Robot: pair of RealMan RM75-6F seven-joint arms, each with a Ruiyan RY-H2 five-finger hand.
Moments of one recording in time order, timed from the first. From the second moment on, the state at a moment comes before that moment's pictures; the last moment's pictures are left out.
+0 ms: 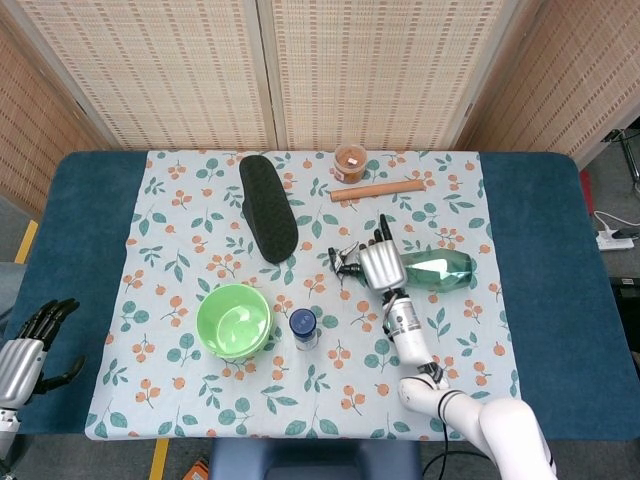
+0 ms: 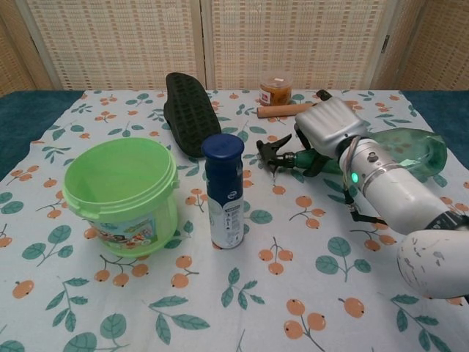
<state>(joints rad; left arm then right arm) -0.14 -1.21 0.01 -1.27 1.59 1.48 -0.43 0.85 -2.09 0.28 -0.62 -1.19 1.04 -0.67</state>
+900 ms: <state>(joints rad) -0.14 -1.22 0.02 -1.27 1.59 1.47 -0.44 0.82 -2.03 0.27 -0.71 -1.25 1.13 -0.60</state>
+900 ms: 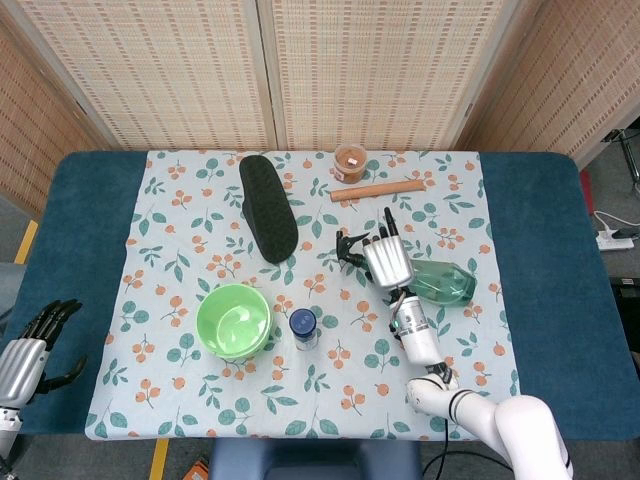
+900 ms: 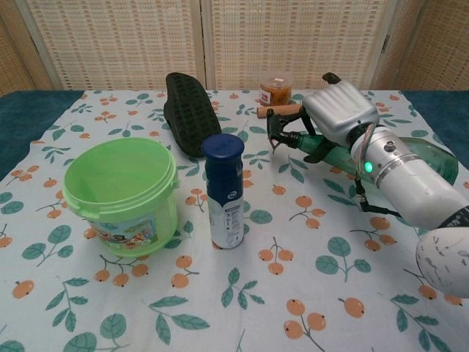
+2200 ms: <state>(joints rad) -0.15 -1.24 0.03 -1.26 1.60 1.45 -0.40 0.74 -1.91 0.34 -0.95 -1.44 1.52 0.02</state>
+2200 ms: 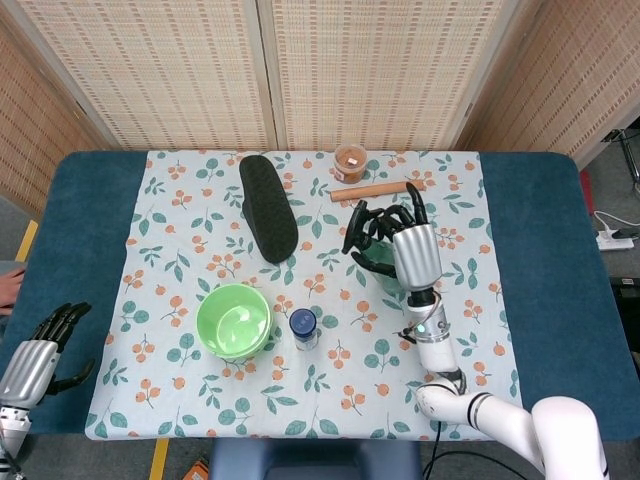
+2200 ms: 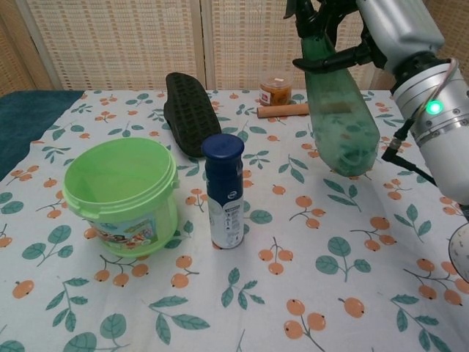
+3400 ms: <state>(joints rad) -0.15 -1.28 0.03 -1.22 1.61 1.49 -0.43 0.73 -2.11 0.25 -0.34 -1.48 1.56 0.94</state>
